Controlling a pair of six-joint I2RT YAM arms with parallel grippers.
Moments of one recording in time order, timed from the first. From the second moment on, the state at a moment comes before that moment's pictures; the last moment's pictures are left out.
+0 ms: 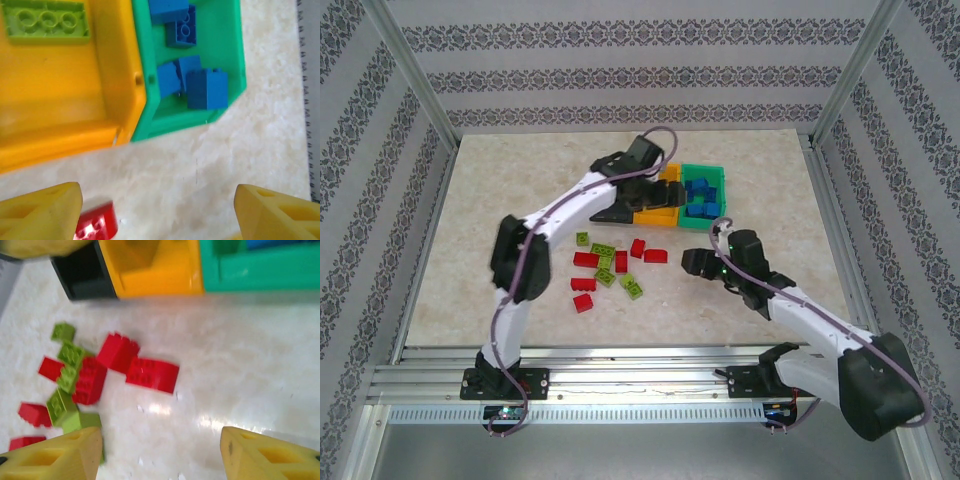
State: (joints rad) left arm -0.59 2.06 1.85 -0.72 0.28 -0.61; right arm 0.40 1.10 0.44 -0.01 -0.28 0.53
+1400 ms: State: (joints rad) left arm -0.13 0.98 0.83 -0.81 0.34 -0.50; right arm 0.64 1.89 1.17 -0.52 -0.01 0.36
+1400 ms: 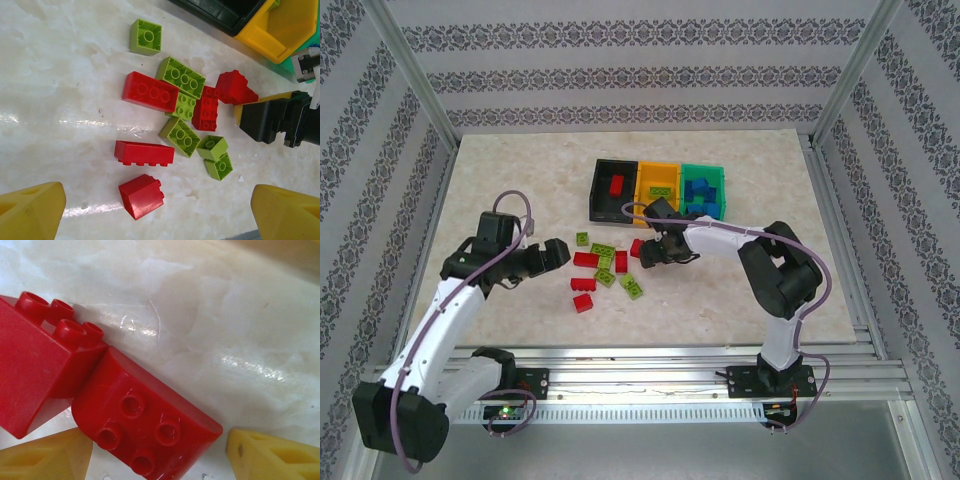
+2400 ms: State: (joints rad) left arm 0.21 1.08 0.80 -0.90 0.64 -0.31; right arm 0.72 1.99 1.35 -0.70 0.07 0.25
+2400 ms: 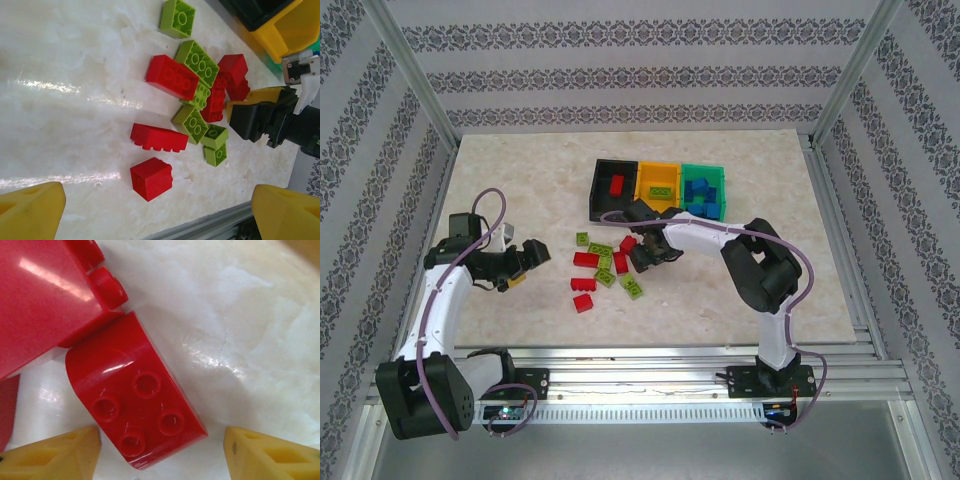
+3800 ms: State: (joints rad) left arm 0.21 1.14 0.76 -0.81 0.69 -0.32; right arm 0.55 2.28 2.09 -0.70 -0.15 0.31
